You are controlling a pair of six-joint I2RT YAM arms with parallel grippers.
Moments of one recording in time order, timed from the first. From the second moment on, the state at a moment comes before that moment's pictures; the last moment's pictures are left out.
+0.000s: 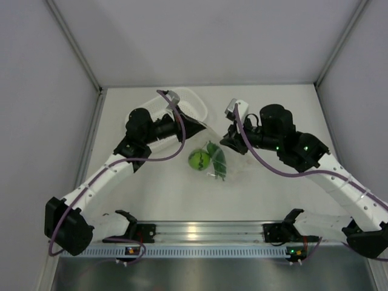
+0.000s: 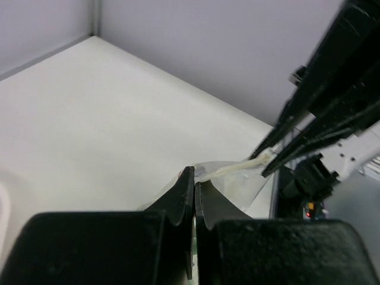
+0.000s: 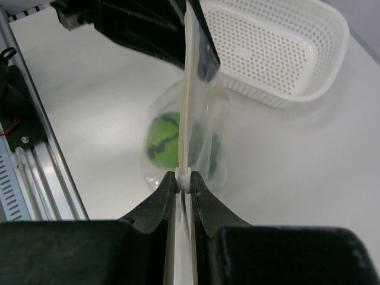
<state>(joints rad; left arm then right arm) -0.51 1.19 0.96 0.31 0.72 -0.36 0.76 1.11 1.32 -0.62 -0.28 -0.17</state>
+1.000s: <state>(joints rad) -0.48 1.13 0.98 0.03 0.25 -0.50 0.75 0.95 1.13 -0.81 -0.05 0.03</state>
